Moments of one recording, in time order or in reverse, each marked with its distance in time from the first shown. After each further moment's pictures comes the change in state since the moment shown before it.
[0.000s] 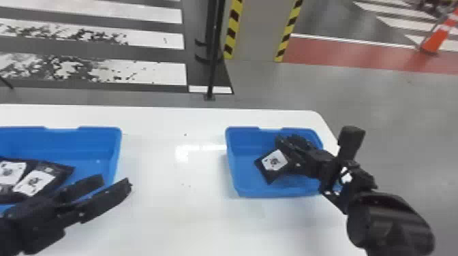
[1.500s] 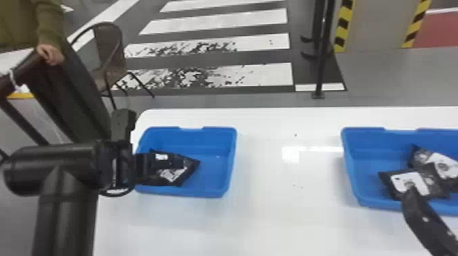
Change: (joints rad) left arm -0.519 0.069 0.007 0.353 -0.596 0.530 0.207; right arm 0.862 0.155 0.093 -0.866 0.026 -0.333 -0.091
